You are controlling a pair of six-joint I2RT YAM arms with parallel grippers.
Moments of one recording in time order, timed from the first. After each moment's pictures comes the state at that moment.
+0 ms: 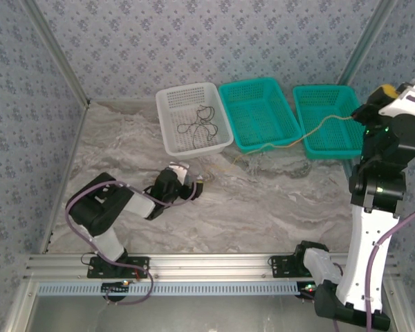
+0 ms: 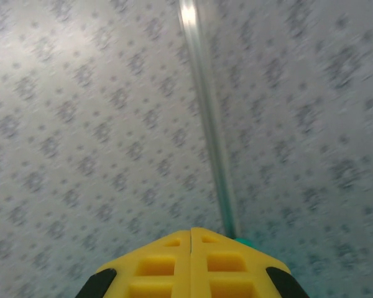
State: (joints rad) left arm -0.64 1.69 0.42 0.73 -0.02 -0.26; right arm -0.24 0.92 1.47 -0.38 0.16 0.17
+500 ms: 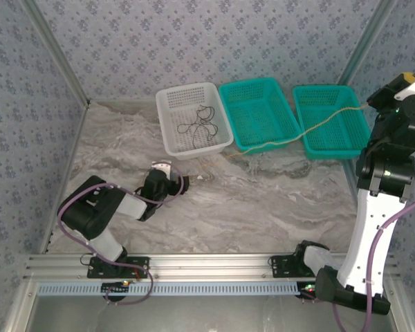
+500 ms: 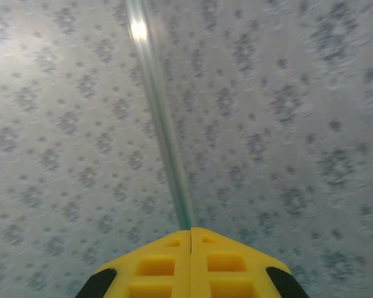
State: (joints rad) left arm -0.53 1.66 0.36 0.75 -0.15 -0.38; right arm -0.30 1.05 1.62 -0.41 0.27 0.14
